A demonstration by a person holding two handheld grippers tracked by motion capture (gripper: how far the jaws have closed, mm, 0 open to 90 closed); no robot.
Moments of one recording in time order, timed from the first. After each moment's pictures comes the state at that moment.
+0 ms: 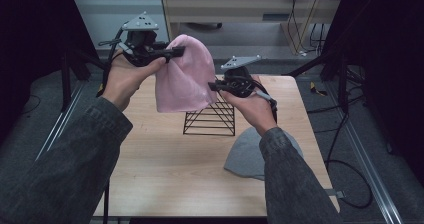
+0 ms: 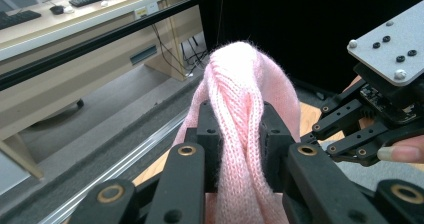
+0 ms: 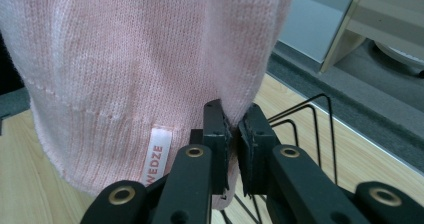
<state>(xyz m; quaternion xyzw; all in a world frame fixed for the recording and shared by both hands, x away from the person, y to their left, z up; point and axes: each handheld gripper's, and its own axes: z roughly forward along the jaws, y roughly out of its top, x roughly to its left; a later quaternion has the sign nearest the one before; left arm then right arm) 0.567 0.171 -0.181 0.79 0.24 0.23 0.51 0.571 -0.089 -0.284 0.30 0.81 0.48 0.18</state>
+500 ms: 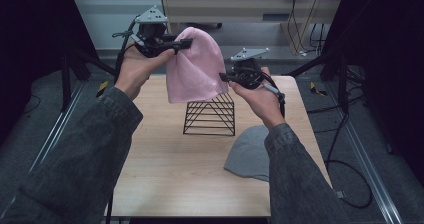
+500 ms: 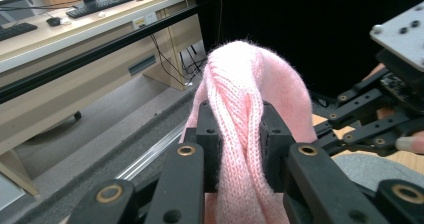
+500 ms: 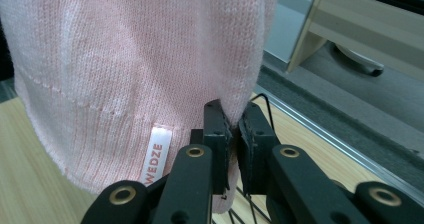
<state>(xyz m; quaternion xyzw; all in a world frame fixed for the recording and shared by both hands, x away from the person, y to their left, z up) 0.605 0.158 -0.188 0.79 0.23 0.24 0.52 0.591 -0.111 -0.279 0.32 0.80 0.46 0.23</state>
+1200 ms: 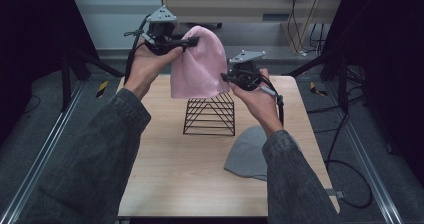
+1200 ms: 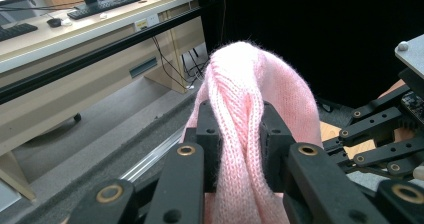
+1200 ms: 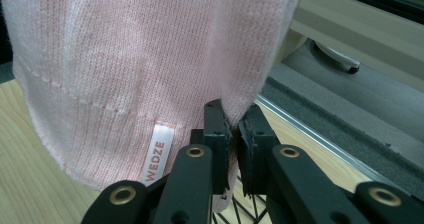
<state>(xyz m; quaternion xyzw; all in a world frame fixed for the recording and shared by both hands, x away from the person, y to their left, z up) 0.625 0.141 -0.199 0.78 0.23 0.24 0.53 0.597 -0.109 -0.290 0.32 0.79 0.44 0.26</state>
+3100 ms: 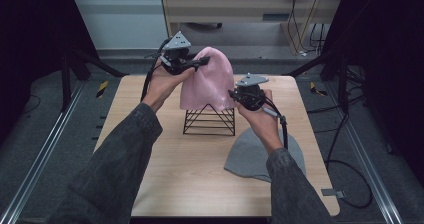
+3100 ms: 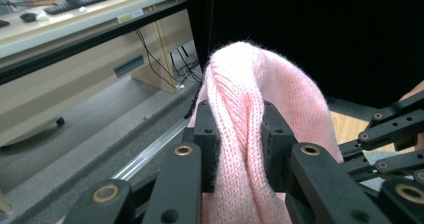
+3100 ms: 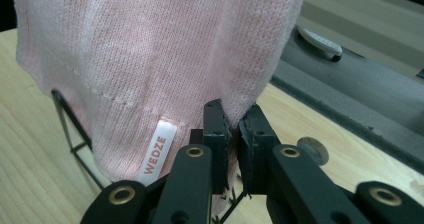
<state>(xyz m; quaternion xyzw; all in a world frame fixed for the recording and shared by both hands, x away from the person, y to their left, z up) 0.640 0.119 -0.270 0.79 0.21 0.23 0.53 0.586 -0.127 -0.358 0.34 0.79 0.43 0.29</state>
